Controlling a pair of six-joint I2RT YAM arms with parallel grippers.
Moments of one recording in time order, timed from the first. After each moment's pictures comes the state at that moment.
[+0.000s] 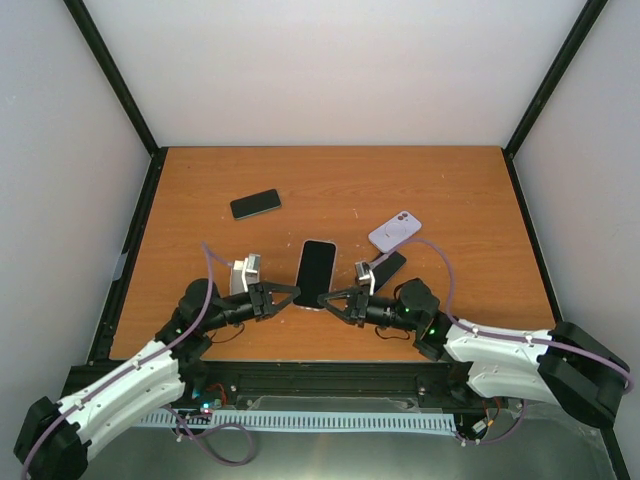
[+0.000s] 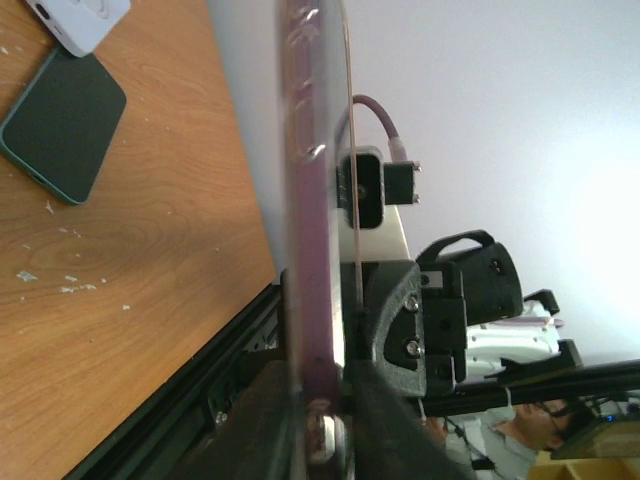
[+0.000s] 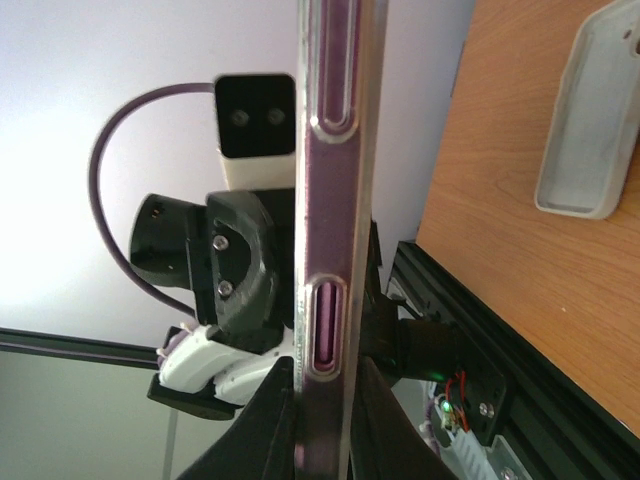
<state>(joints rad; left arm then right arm) -0.66 0.60 0.20 0.34 0.57 -1.25 0.95 1.09 0.26 0.83 -0.44 1.36</state>
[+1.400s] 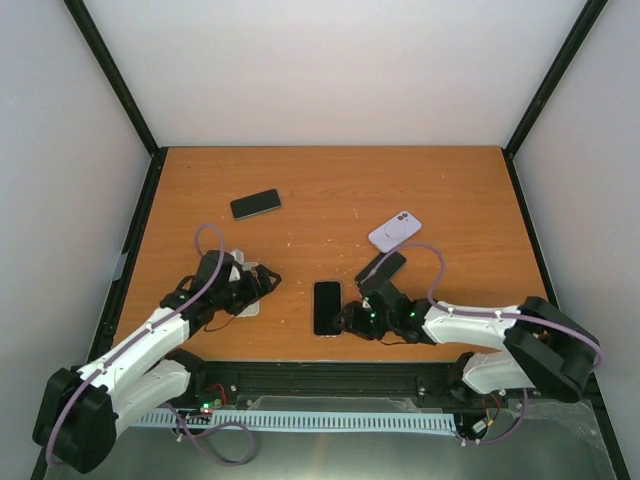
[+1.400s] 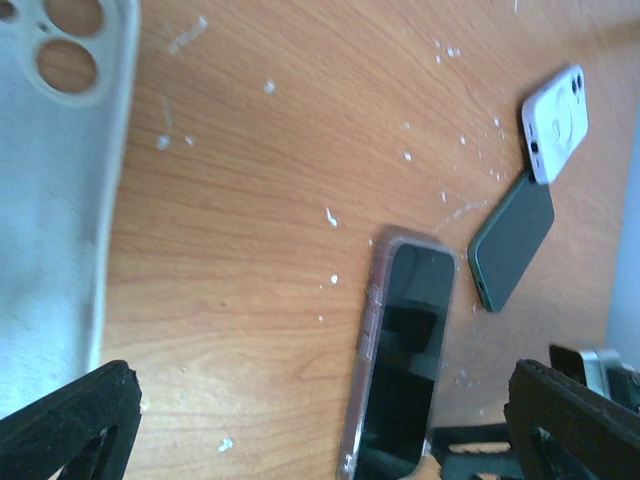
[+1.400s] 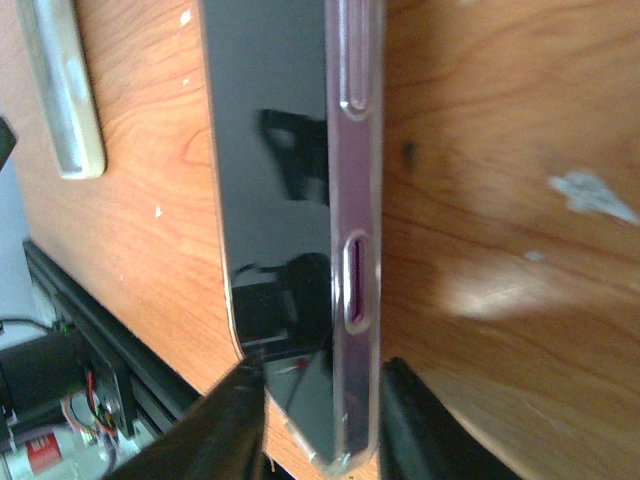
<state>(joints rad) -0.46 0.90 0.41 -0.31 0.28 -0.94 0.92 1.33 0.41 0.09 -0.30 1.12</state>
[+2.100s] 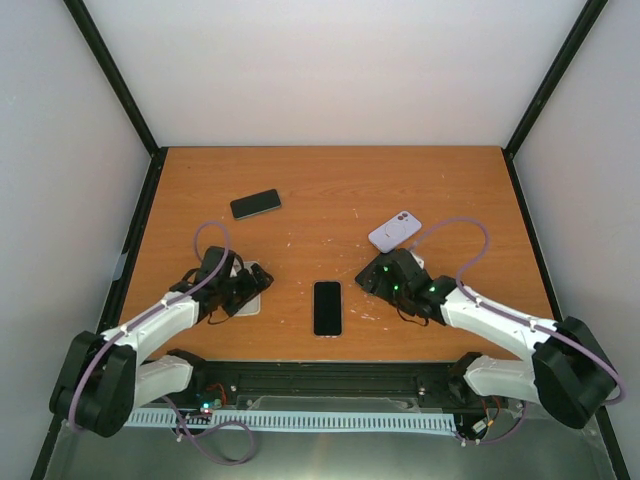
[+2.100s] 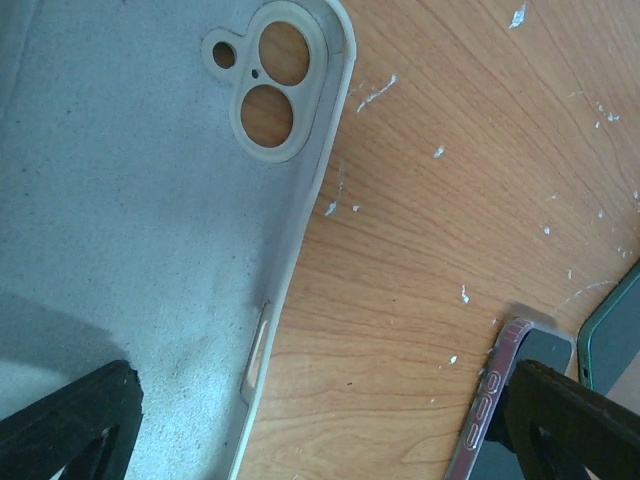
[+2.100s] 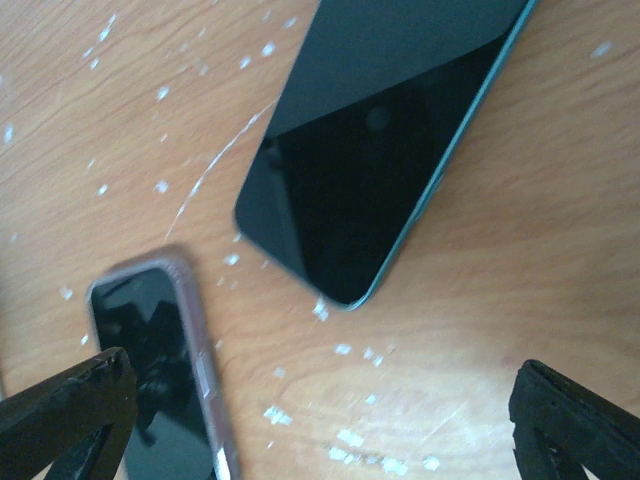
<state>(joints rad) -0.33 1.11 0.42 -0.28 0.24 -0.93 0.71 1.15 0.56 -0.36 0.09 1.06</state>
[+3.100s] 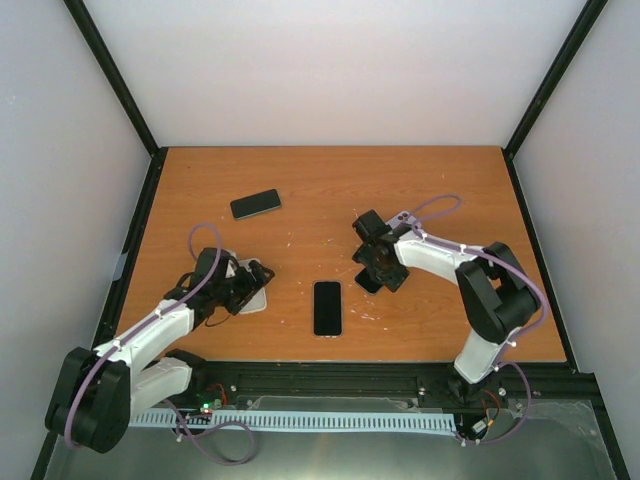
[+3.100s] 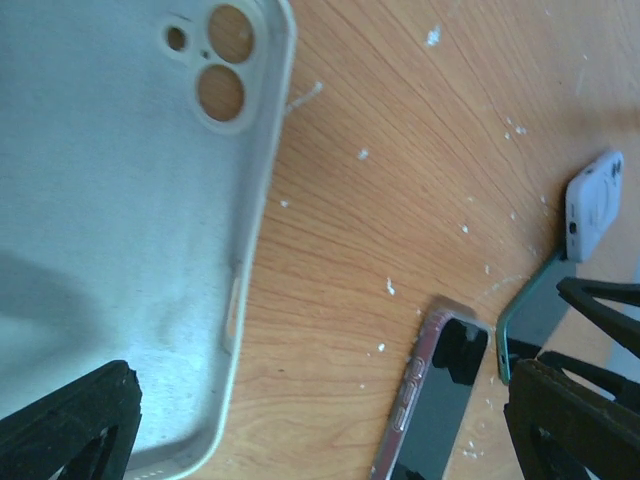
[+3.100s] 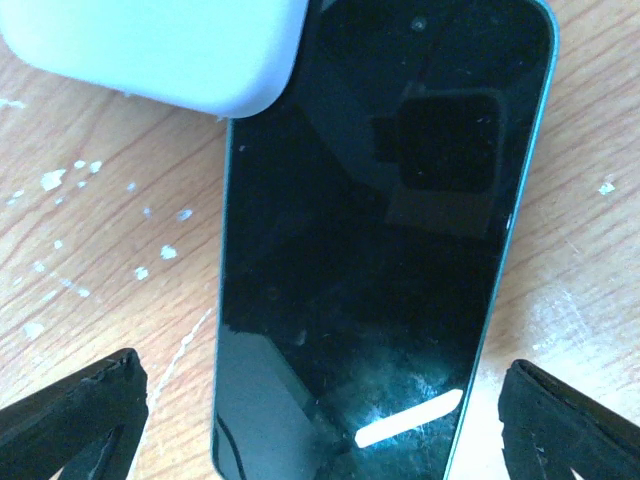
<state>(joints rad) -0.32 1.03 0.38 -0.19 0.34 -1.00 0.60 1.69 1.02 -0.62 0.13 1.25</state>
